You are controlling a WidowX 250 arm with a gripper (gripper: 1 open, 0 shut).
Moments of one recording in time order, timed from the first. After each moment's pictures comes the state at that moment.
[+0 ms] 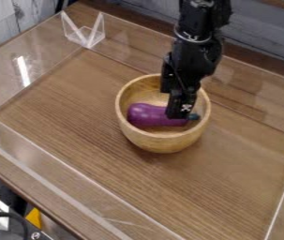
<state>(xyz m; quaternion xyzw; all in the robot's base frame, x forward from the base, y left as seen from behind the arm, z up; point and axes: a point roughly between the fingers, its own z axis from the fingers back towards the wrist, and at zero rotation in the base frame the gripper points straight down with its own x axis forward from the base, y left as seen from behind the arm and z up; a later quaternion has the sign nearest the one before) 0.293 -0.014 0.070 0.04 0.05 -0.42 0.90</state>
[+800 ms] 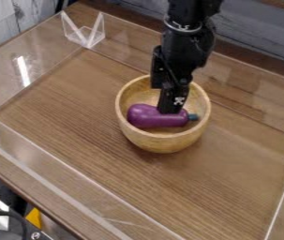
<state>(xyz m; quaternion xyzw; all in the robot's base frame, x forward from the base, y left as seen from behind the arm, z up) 0.279 0.003 0.086 0.03 0.05 -0.39 0.92</state>
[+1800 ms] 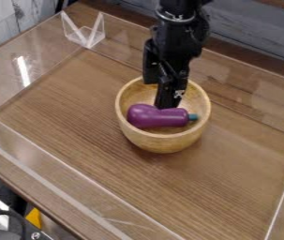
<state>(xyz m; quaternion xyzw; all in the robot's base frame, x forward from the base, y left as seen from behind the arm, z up) 0.274 0.004 0.094 0.03 0.05 -0.33 0.94</state>
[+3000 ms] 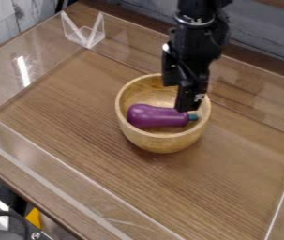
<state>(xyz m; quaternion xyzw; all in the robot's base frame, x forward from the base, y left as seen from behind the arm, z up) 0.282 -0.032 0.096 0.02 0.02 -0.37 0.93</state>
